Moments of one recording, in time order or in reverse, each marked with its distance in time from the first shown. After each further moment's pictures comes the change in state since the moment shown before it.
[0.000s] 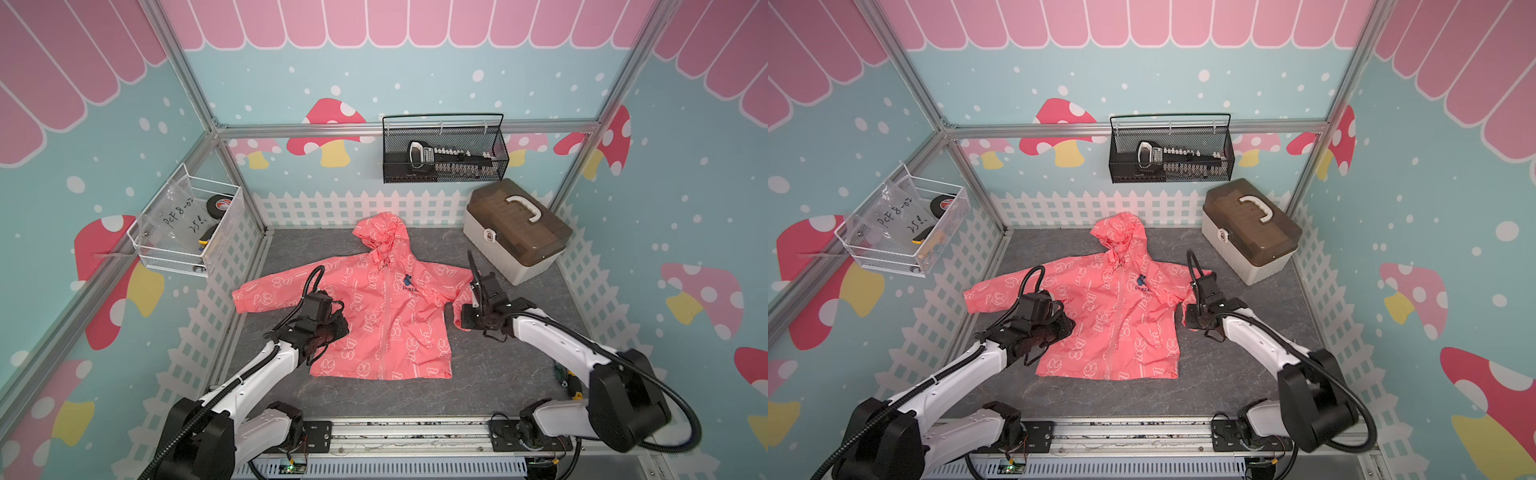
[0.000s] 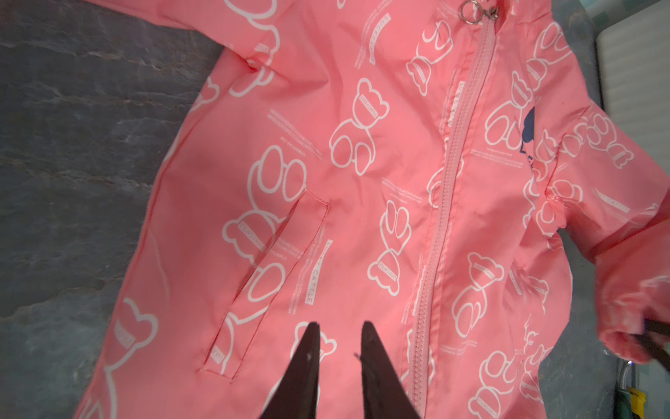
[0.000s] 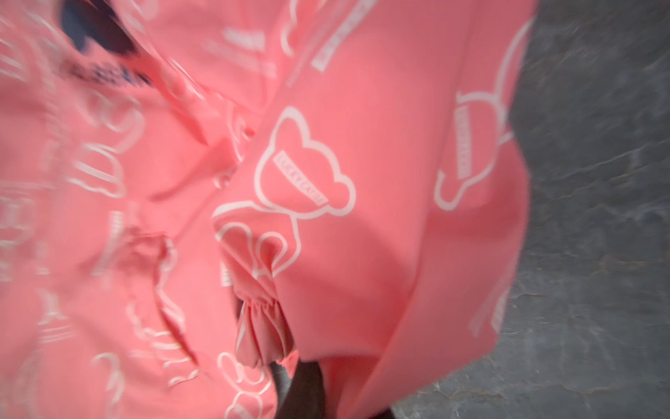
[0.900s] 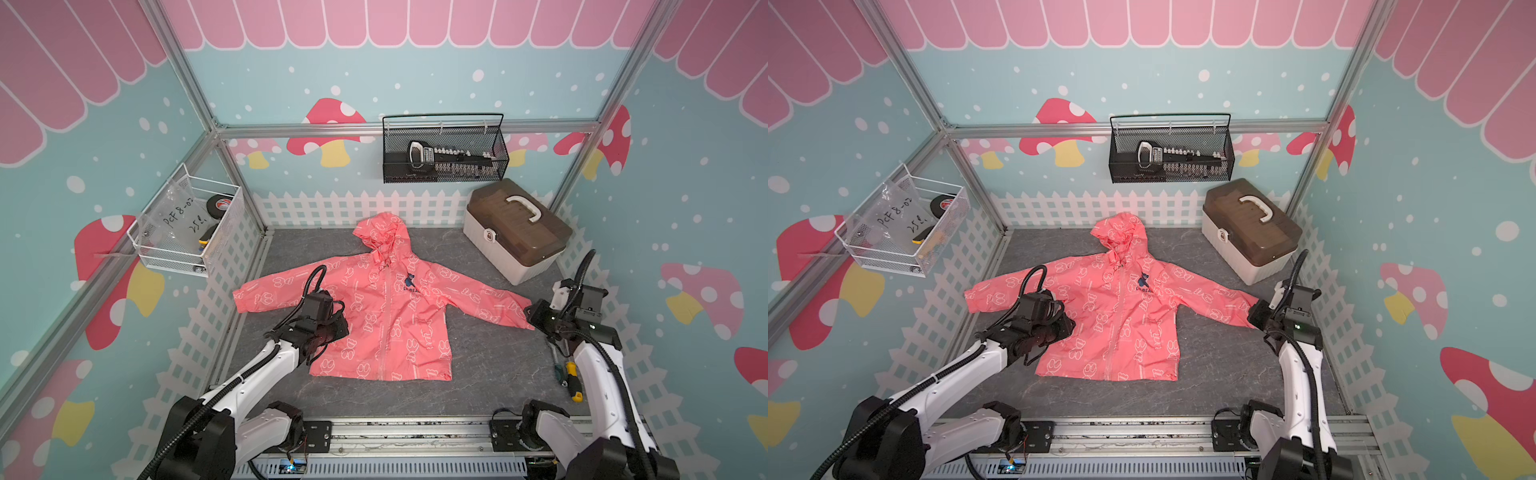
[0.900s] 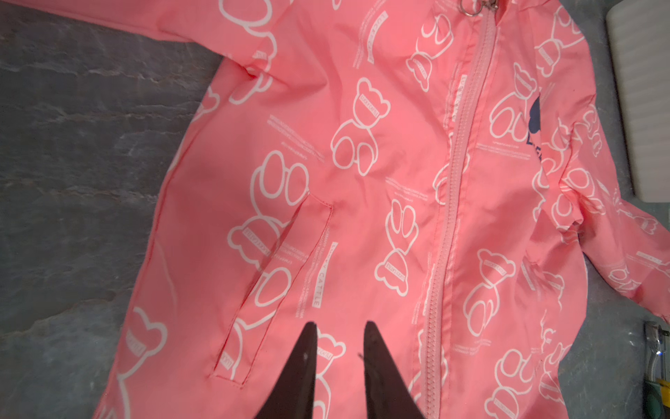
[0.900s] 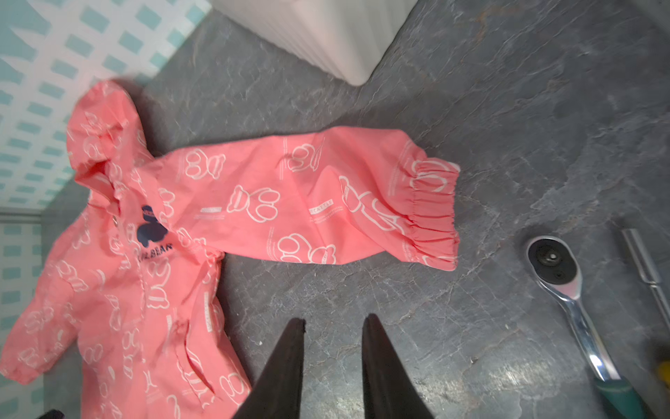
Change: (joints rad) left arm 0.000 0.014 0.002 -0.002 -0.008 0.065; right arm -0.668 -0.270 -0.072 -0.129 -0.334 -0.109
